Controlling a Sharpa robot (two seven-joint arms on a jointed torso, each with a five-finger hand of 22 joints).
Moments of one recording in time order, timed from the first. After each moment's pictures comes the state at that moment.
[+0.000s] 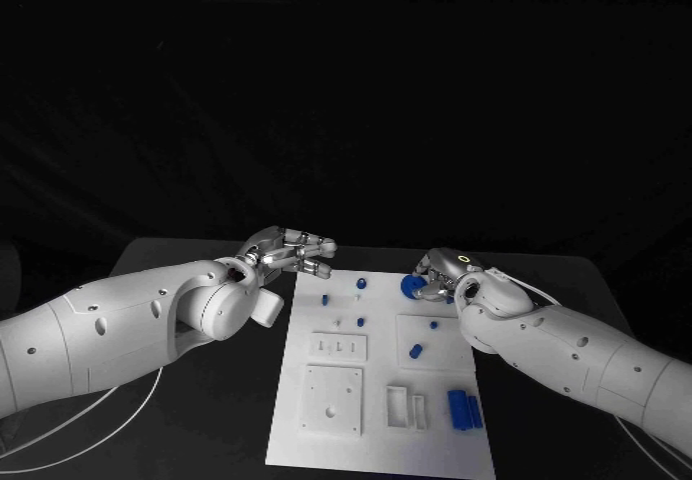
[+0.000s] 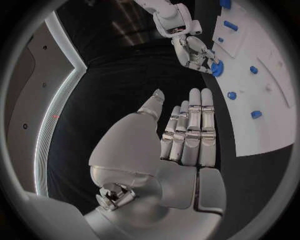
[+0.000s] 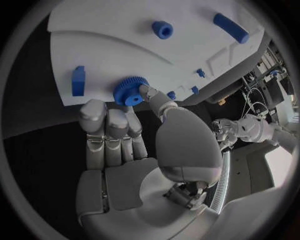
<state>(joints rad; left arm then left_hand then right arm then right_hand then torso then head) 1.31 -0.74 -0.14 1.39 -0.13 -0.23 0.24 1.35 -0.01 0.07 -0.01 0.07 0.98 0.16 0.06 0.06 1.12 0.12 0.06 0.06 1.30 0.07 0.16 0.12 0.08 1.07 0.05 0.39 0.18 1.00 -0.55 0.21 1.08 -1.72 -0.34 -0.29 1.21 -0.15 0.42 -0.18 0.36 1.14 0.08 0.06 0.07 1.31 -0.02 1.11 1.29 1.45 -0.07 1.06 0.99 0.08 1.47 -0.10 0.82 1.31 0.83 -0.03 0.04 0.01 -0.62</state>
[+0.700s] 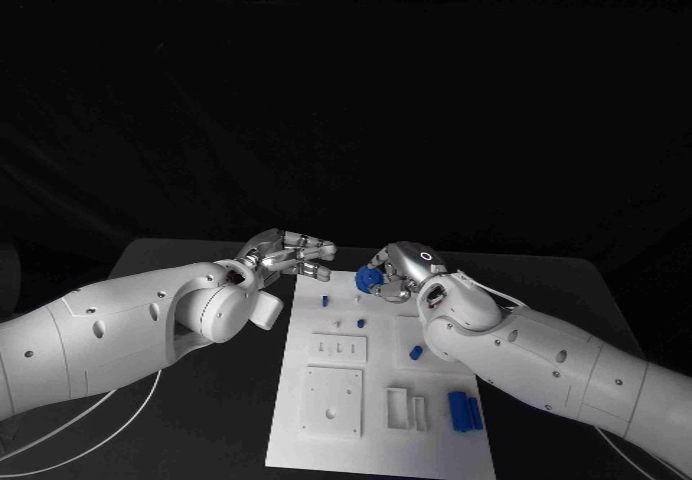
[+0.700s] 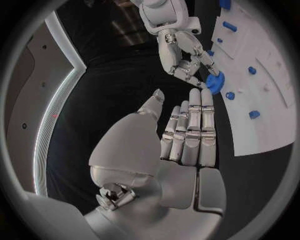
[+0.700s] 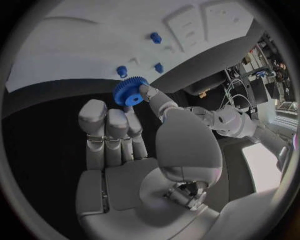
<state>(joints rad) 1.31 -0.74 -0.14 1.39 -0.13 -0.23 0.23 1.35 -0.01 0.07 -0.01 0.07 0.98 0.16 0.06 0.06 1.12 0.12 0.06 0.06 1.30 0.07 0.16 0.12 0.08 1.07 0.05 0.39 0.18 1.00 -0.51 0.20 1.26 -1.81 -0.45 -0.31 1.21 -0.15 0.42 -0.18 0.36 1.14 0.08 0.06 0.07 1.31 -0.02 1.11 1.29 1.45 -0.08 1.06 0.99 0.08 1.47 -0.10 0.84 1.31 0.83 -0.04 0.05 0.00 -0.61</state>
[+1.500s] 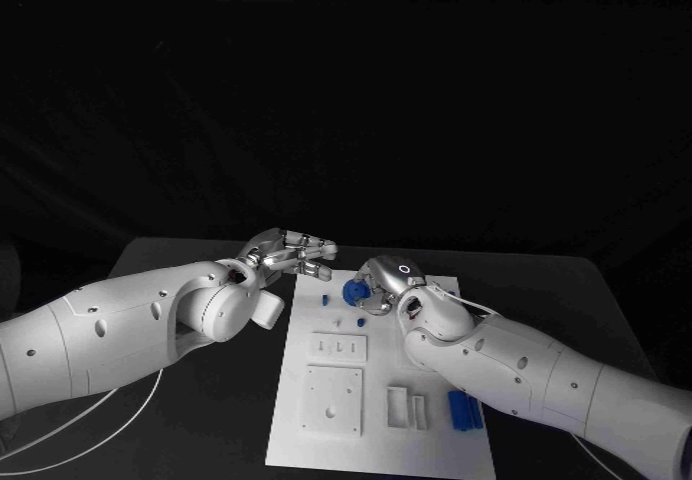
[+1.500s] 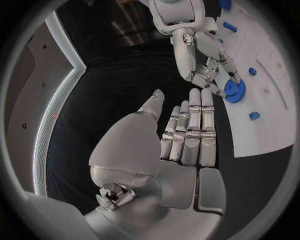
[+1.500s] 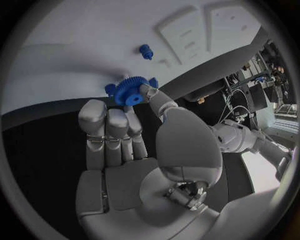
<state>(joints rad) 1.31 -0.74 -0.14 1.39 -0.13 -0.23 0.23 1.35 -0.01 0.07 -0.01 0.07 0.98 0.16 0.06 0.06 1.12 0.12 0.06 0.06 1.30 0.07 0.16 0.12 0.08 1.07 0.05 0.39 0.18 0.99 -0.40 0.15 1.13 -1.84 -0.46 -0.31 1.21 -0.15 0.42 -0.17 0.35 1.15 0.08 0.06 0.07 1.31 -0.02 1.11 1.29 1.45 -0.08 1.05 0.99 0.08 1.47 -0.10 0.84 1.31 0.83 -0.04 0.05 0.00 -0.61</state>
